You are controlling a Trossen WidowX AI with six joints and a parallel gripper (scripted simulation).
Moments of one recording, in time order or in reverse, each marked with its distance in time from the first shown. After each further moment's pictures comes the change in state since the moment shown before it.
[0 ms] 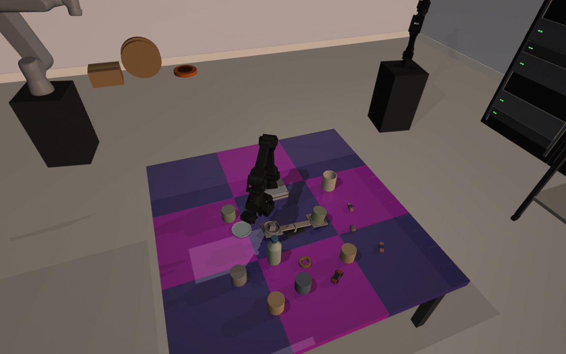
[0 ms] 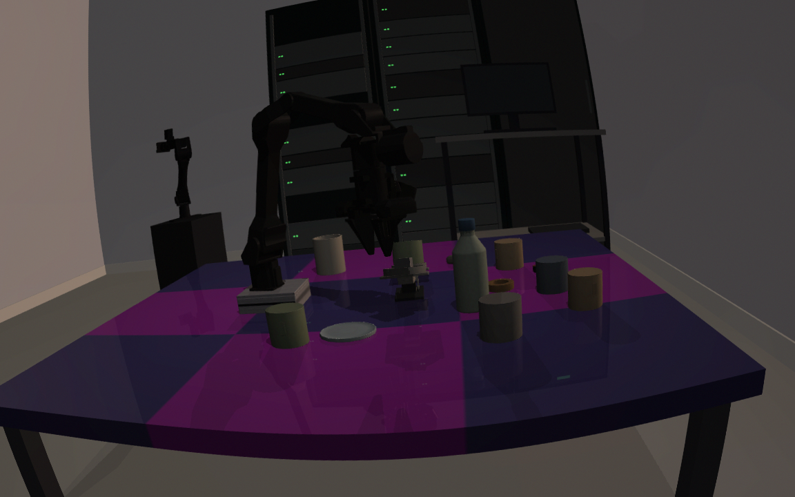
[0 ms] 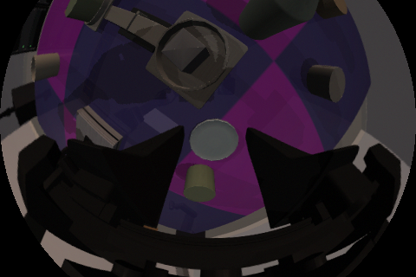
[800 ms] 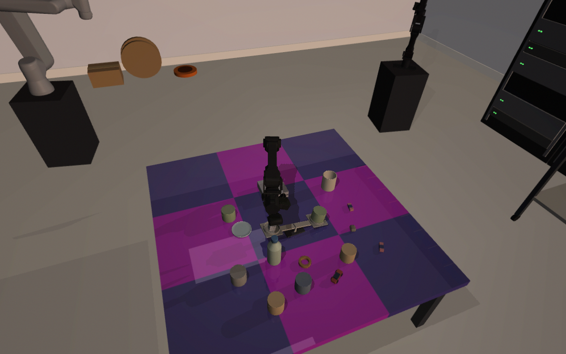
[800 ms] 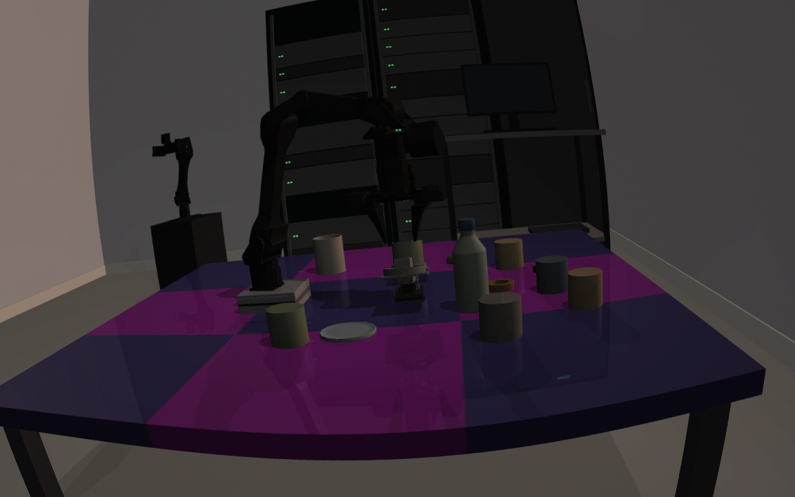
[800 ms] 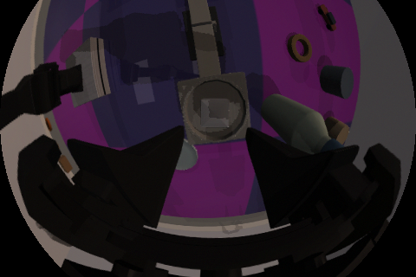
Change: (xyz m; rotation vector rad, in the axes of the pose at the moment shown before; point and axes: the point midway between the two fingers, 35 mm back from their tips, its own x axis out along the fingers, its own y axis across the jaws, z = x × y) arm -0.012 0.026 0.065 -0.768 -0.027 0.026
